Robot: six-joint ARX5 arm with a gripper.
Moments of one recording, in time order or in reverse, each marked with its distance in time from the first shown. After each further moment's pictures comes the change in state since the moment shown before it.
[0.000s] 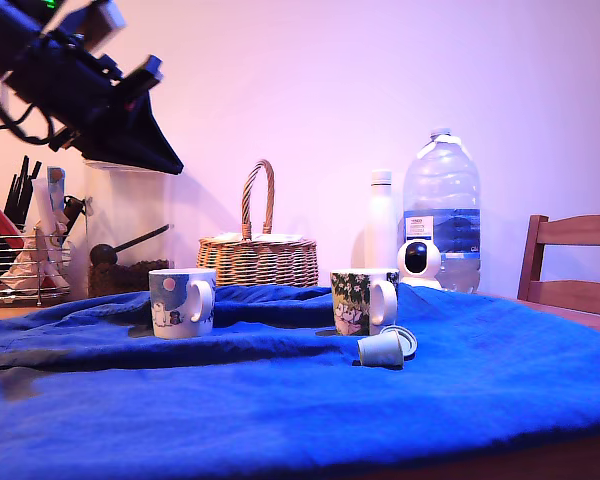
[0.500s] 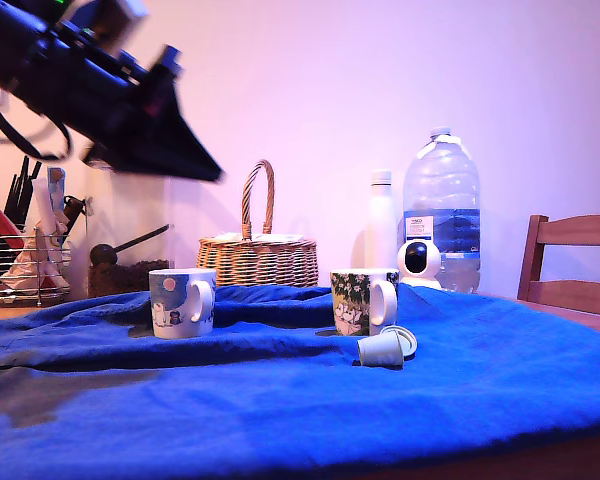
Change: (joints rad) arm -0.220 -0.032 -0.146 0.124 0.024 -0.011
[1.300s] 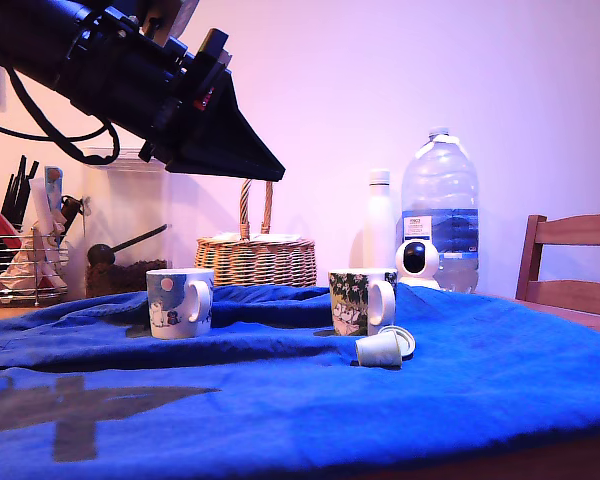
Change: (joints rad) arm -0.064 0.000 0.000 0.026 -0.003 0.060
